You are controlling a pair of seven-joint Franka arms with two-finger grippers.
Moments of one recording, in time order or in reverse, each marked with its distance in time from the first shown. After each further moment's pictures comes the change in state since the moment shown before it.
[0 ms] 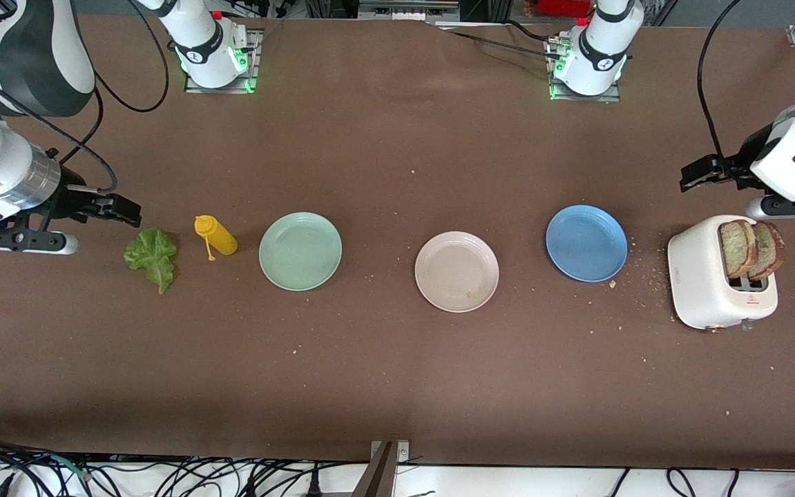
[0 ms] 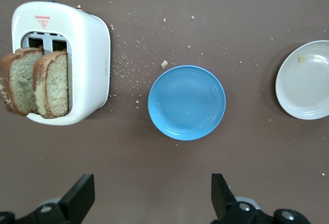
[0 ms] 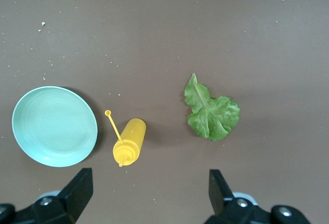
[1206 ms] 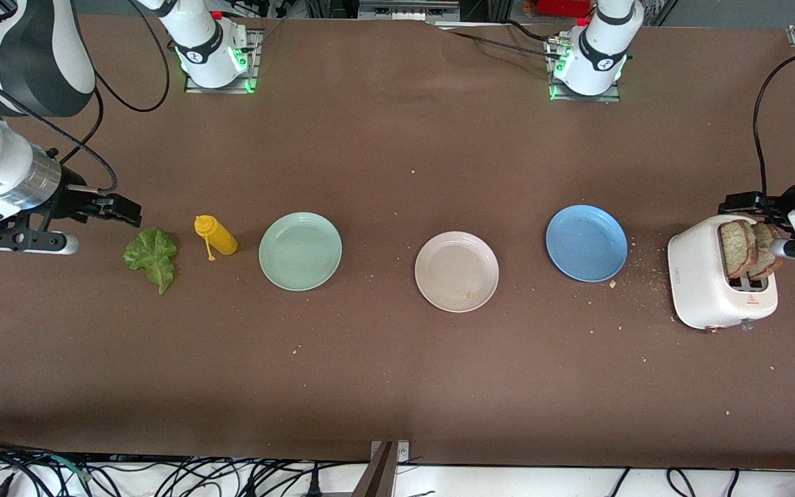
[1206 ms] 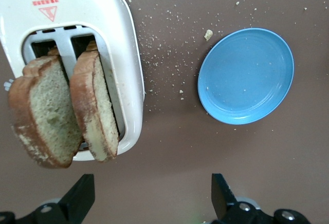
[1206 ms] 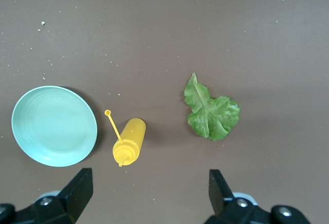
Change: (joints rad) left arm 0.246 0.208 0.010 0.002 -0.009 0.053 0.490; right arm 0.000 0.000 0.000 0.000 -0.001 -0.001 -0.001
